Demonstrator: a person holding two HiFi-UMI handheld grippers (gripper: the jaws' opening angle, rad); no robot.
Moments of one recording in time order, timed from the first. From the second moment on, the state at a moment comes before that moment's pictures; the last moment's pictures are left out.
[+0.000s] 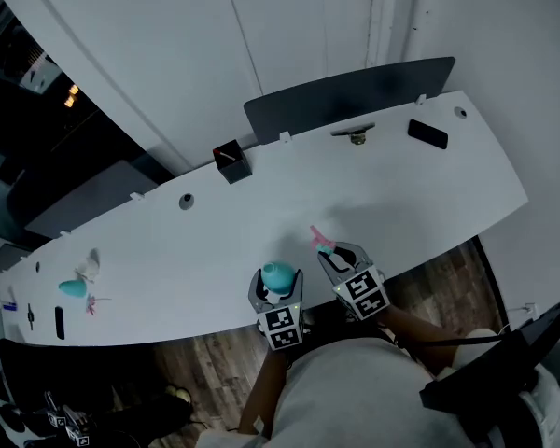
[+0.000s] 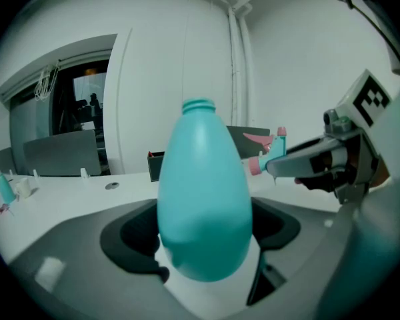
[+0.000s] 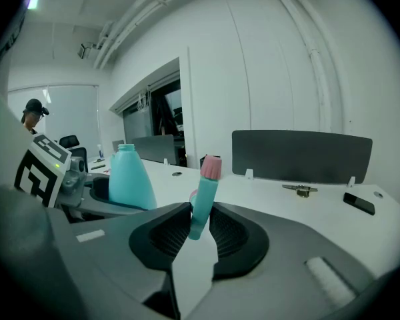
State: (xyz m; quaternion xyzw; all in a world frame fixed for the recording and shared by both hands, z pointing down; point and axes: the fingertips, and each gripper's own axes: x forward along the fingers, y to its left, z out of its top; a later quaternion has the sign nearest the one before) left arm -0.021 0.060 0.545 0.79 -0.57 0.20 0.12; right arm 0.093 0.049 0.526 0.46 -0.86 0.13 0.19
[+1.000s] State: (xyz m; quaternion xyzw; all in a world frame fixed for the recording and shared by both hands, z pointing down) left arm -0.030 0.067 0.538 0.80 -0.56 0.19 0.11; right arm 0.072 0.060 0.508 0.47 -0.86 0.12 0.17
